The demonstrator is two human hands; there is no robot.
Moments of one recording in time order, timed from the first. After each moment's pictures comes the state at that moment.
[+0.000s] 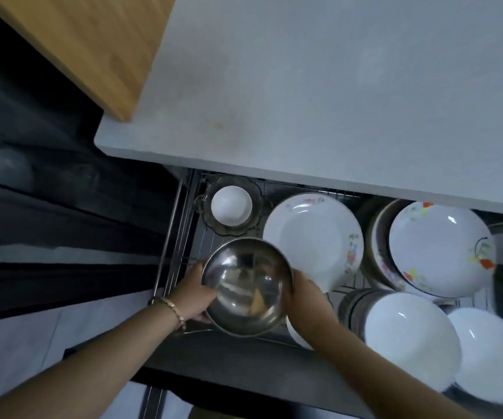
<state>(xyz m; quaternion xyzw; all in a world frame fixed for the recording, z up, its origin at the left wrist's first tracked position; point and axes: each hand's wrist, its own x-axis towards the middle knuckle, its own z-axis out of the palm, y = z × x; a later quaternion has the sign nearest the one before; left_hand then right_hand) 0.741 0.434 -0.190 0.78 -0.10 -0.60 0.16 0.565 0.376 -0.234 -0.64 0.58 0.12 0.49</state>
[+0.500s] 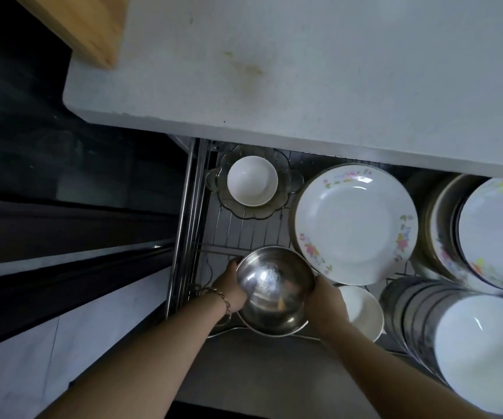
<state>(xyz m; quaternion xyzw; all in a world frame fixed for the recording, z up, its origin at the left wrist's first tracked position) 0.766 0.441 -0.321 0.76 -0.21 -0.62 0.00 0.606 0.398 -0.320 -0.52 0.70 0.23 0.43</state>
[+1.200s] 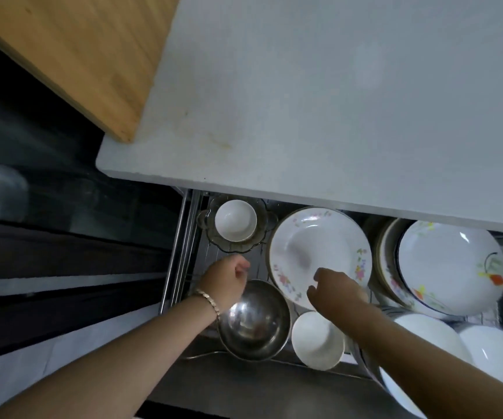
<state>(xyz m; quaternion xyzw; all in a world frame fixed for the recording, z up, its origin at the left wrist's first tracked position) 0.751 0.387 -0.219 0.80 -0.37 -0.47 0.06 0.578 0.317 -0.221 -0.68 0.58 0.29 0.33</state>
